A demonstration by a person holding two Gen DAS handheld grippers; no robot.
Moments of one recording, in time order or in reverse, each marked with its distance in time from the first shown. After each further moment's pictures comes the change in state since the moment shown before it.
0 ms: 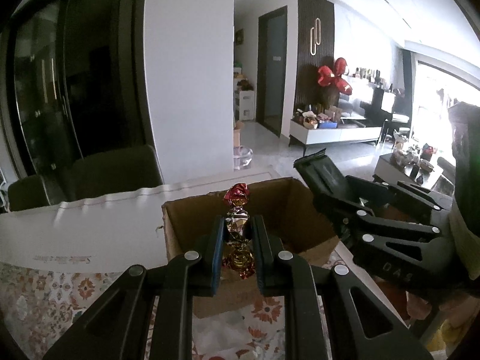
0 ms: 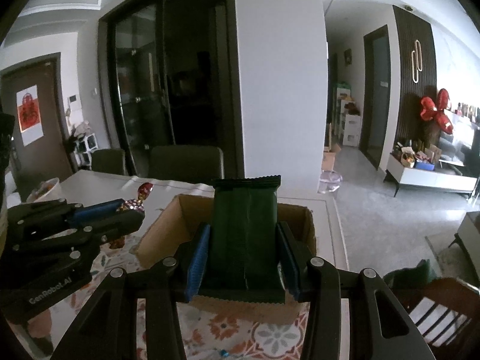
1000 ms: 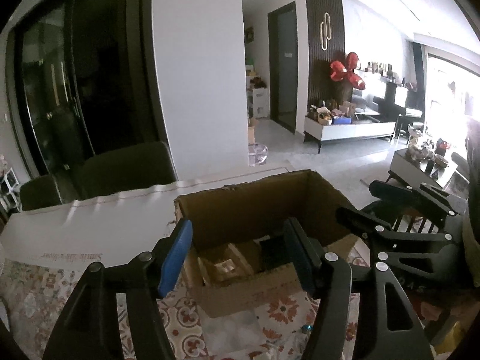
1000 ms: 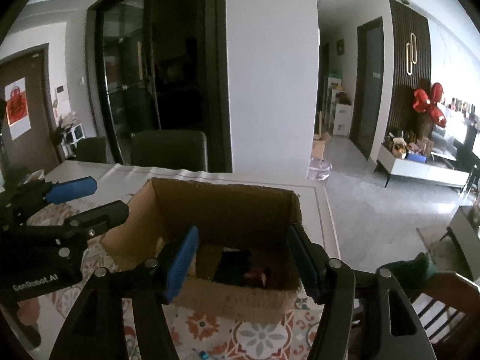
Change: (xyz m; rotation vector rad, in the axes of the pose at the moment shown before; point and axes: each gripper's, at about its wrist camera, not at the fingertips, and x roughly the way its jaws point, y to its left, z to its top) left arm 0.003 -0.002 -0.016 0.024 -0.013 0.083; right arm 0.012 -0.014 -0.020 -0.013 0.037 -0.050
